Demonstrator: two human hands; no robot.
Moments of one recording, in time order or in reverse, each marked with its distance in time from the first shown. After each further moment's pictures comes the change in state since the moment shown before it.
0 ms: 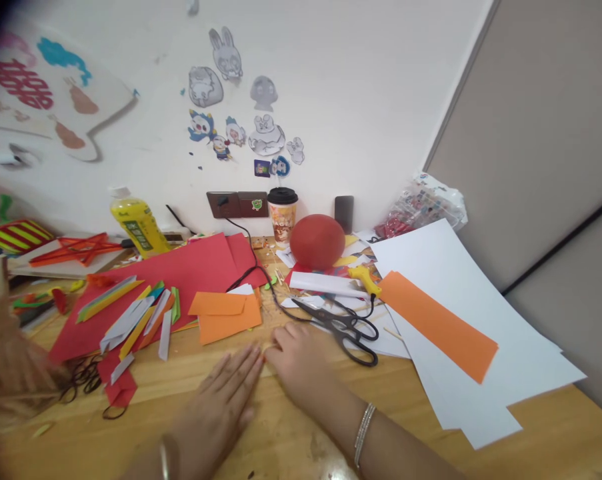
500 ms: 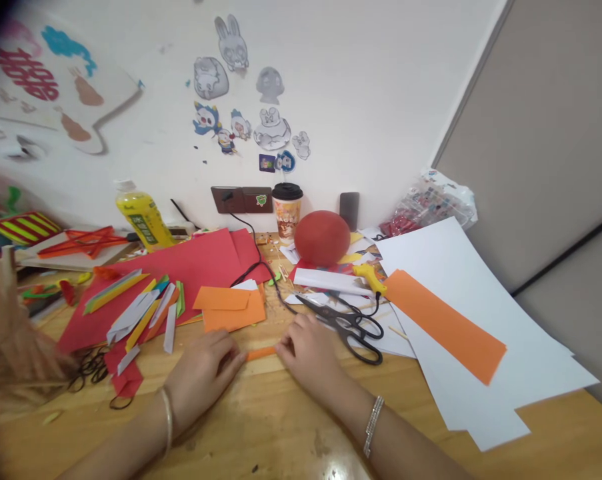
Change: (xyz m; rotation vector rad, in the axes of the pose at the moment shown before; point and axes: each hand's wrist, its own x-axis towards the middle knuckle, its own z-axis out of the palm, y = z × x) left_hand 0.022 -0.033 -0.034 -0.318 -0.004 -0.362; right_hand 0.005 0.007 -0.005 0.245 -0.014 0.332
